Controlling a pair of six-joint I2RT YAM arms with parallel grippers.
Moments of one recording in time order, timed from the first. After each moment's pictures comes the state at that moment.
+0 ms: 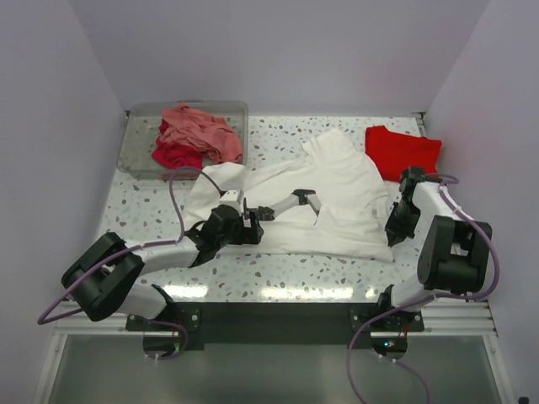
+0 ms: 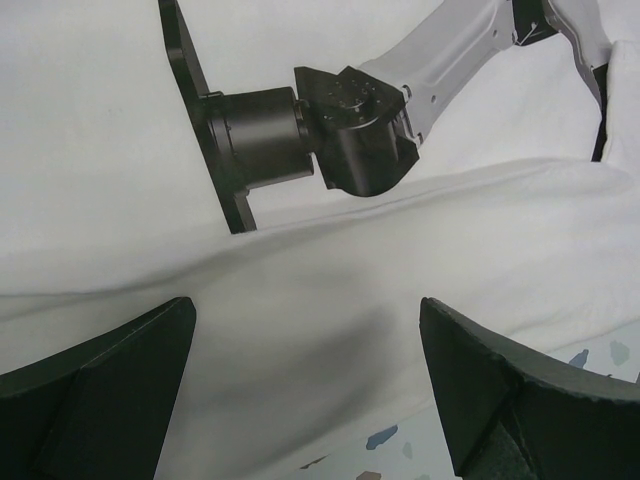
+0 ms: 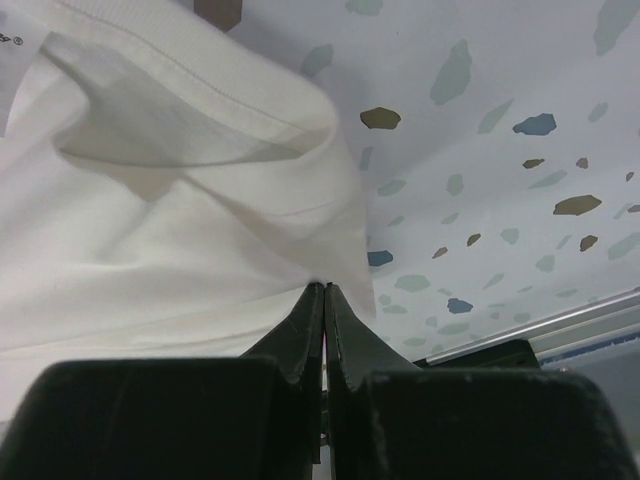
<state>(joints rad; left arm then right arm) -0.72 1.39 0.47 0.25 -0.16 -0.59 -0.19 1.54 0.96 -0.98 0.11 0.35</state>
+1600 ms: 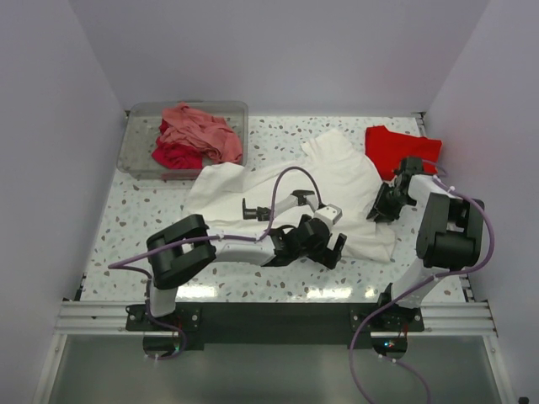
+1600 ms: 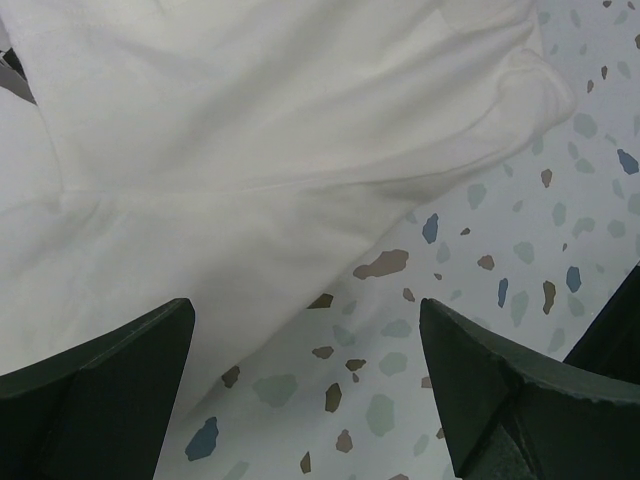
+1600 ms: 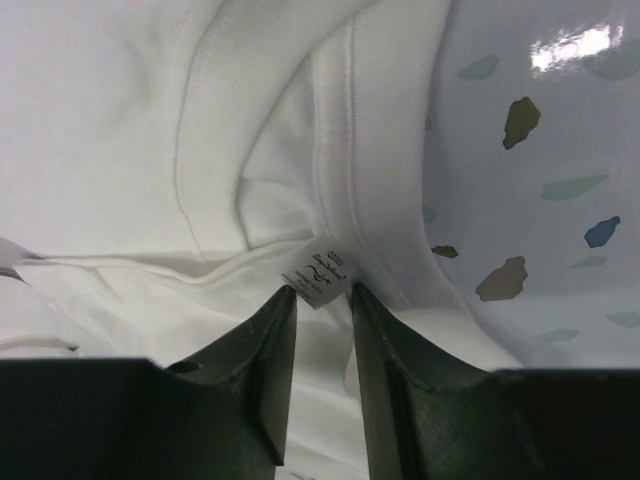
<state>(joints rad) -1.19 1.90 1.13 0.11 -0.19 -0.54 -0.19 1.73 1.03 -0.62 -0.21 0.31</state>
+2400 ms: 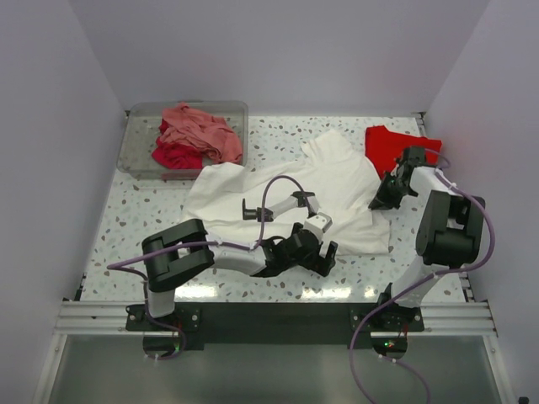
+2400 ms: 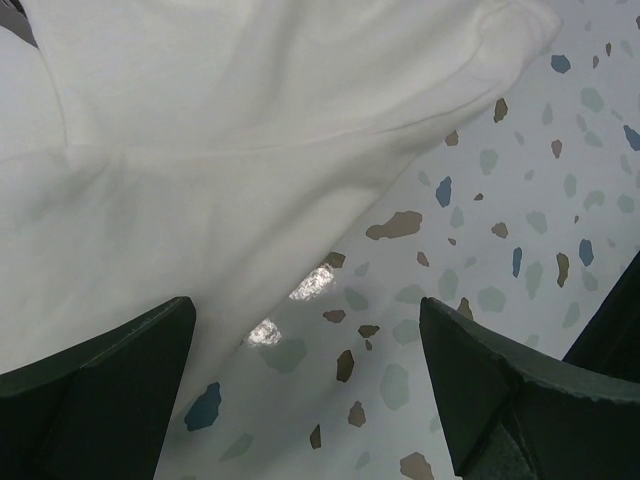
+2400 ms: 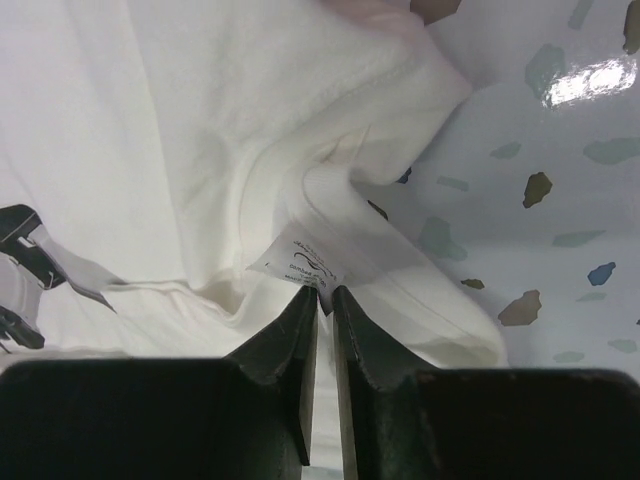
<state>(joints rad) -1.22 1.87 0.95 0.30 -0.21 -0.57 -0.19 1.75 1.13 -0.64 -0.24 0.33</state>
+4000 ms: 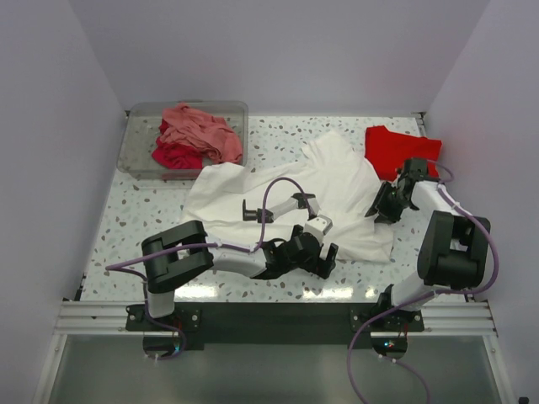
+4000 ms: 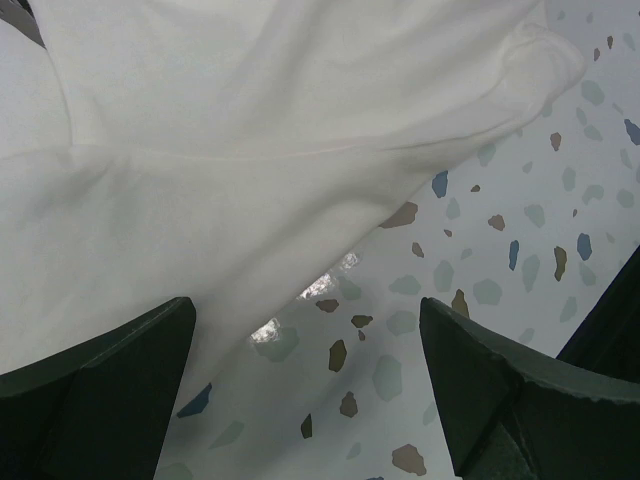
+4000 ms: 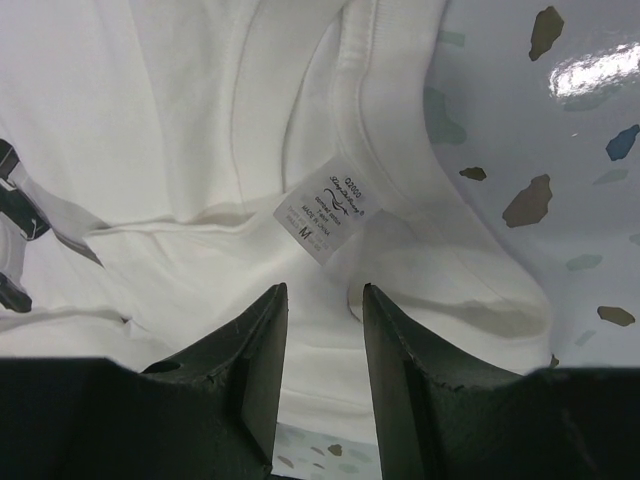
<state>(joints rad) -1.24 1.87 0.95 0.29 -0.24 -0.59 -0.19 1.58 0.97 -0.65 -0.24 0.35</state>
